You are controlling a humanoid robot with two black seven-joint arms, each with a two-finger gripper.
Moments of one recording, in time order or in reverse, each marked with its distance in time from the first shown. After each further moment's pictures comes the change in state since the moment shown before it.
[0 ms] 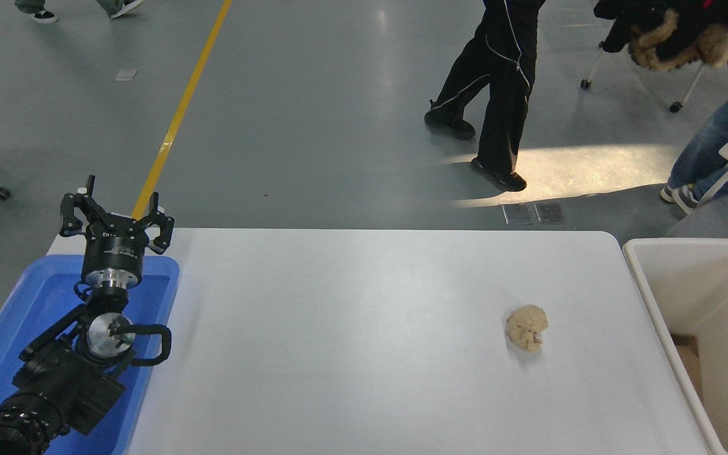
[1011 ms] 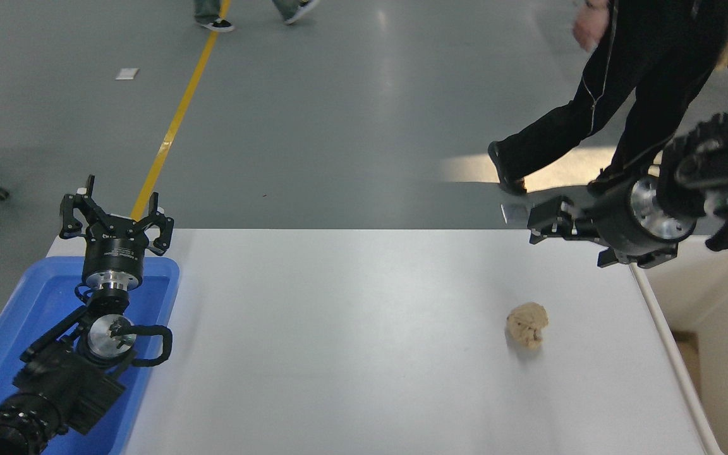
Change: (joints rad) left arm 0.001 0.000 0.000 0.001 -0.002 0.000 -0.001; right arm 1.313 0.305 -0.535 1.220 -0.056 0.134 0.001
